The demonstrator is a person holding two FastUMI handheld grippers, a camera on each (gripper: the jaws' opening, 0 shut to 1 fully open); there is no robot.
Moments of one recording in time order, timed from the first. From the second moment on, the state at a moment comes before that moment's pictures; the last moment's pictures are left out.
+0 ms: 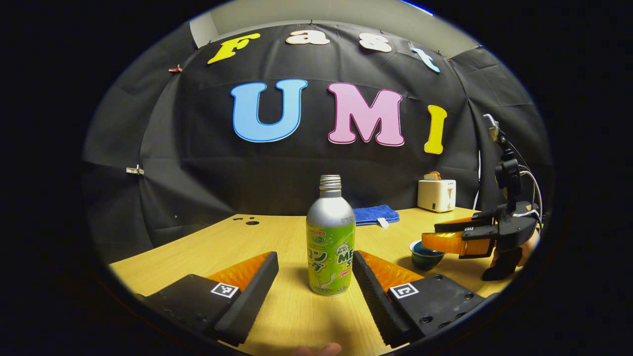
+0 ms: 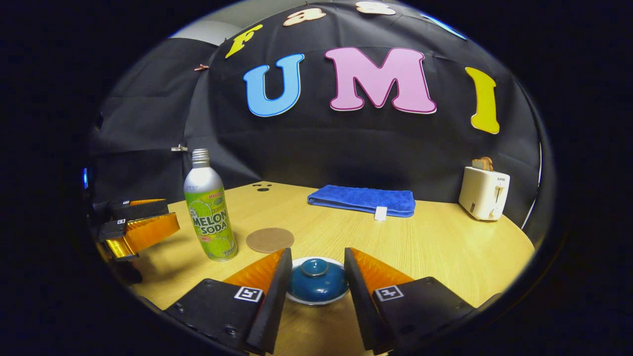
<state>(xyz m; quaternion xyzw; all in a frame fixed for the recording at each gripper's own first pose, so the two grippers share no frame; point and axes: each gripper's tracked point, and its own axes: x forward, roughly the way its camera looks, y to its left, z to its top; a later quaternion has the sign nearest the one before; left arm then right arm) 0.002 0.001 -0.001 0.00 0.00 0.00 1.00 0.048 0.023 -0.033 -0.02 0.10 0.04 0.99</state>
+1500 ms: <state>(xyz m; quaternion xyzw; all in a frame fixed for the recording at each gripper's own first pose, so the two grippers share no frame) 0.055 -0.013 -0.003 0.00 0.00 -0.02 1.00 -0.006 -0.052 0.001 0.00 0.00 -0.05 1.00</state>
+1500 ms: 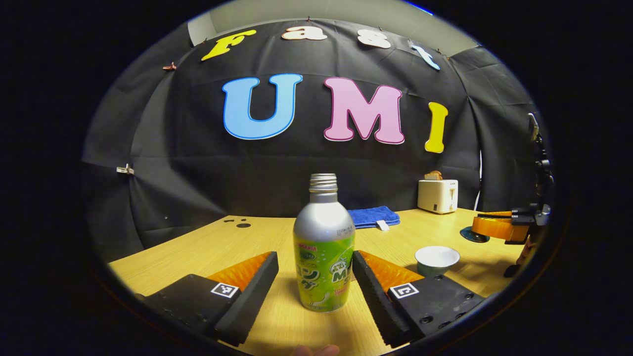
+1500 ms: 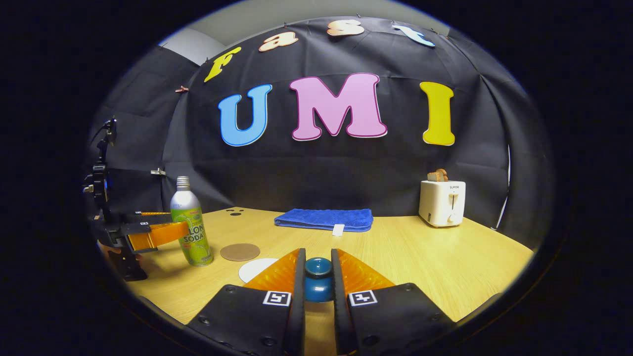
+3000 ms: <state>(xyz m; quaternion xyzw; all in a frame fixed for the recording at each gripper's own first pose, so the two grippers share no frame) 0.084 -0.083 0.023 0.61 -0.03 -0.01 0.79 -0.017 -0.085 0.004 0.00 0.00 -0.06 1.00</state>
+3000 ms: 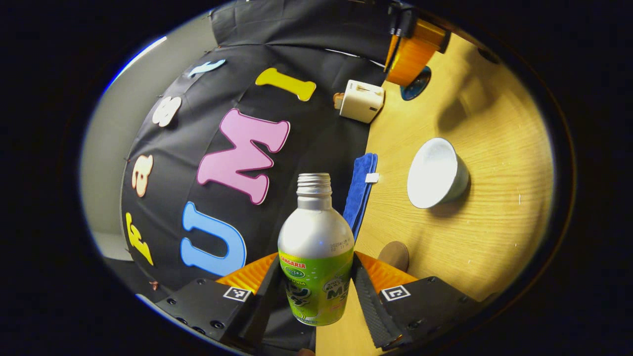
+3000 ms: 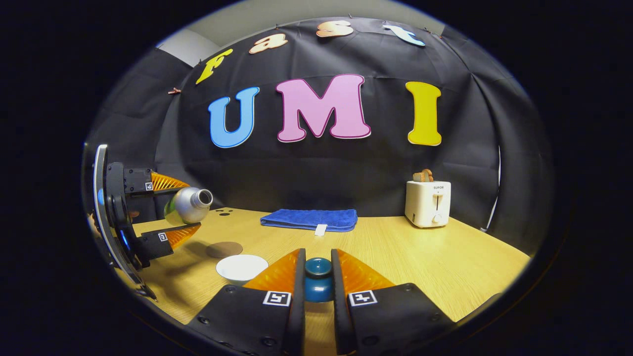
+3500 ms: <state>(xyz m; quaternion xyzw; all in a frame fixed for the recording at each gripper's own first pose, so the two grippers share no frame) 0.094 -0.090 0.023 0.72 -0.03 -0.02 0.69 -0.018 -0.085 0.004 0.00 0.00 -0.06 1.00</state>
